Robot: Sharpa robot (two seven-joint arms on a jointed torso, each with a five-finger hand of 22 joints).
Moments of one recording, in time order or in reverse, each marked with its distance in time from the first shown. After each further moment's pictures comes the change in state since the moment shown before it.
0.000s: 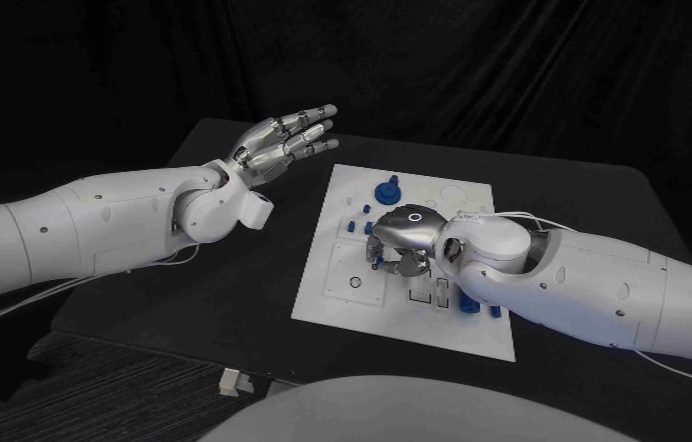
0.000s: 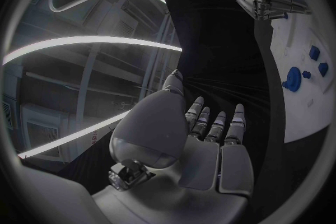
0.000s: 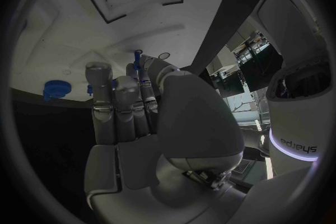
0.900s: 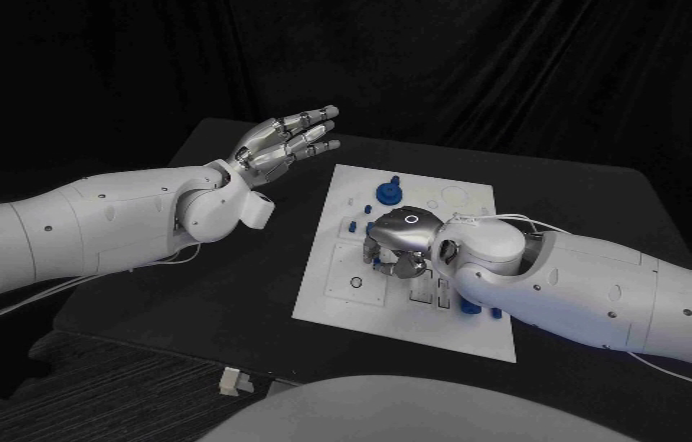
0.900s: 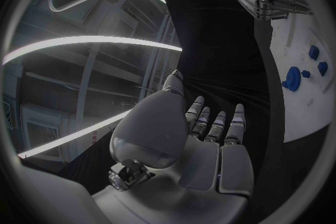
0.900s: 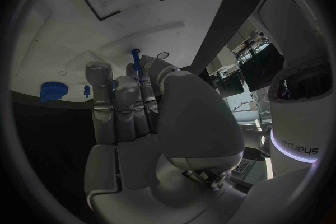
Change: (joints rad) left arm -0.003 0.003 0.000 -0.008 0.000 0.005 0.000; left_hand 0.004 0.004 -0.003 -0.003 0.004 0.011 0.005 0.003 0.001 -0.001 0.001 0.000 0.000 0.004 0.004 0.004 0.000 0.000 0.004 0.004 0.000 -0.001; right arm -0.012 0.022 0.003 -0.019 0.000 -0.003 0.001; right_hand -0.004 -0.004 0.000 0.000 0.002 -0.004 0.004 -0.004 -0.001 0.000 0.000 0.001 0.000 0.000 0.000 0.000 -0.003 0.000 0.000 0.000 -0.005 0.001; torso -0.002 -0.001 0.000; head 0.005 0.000
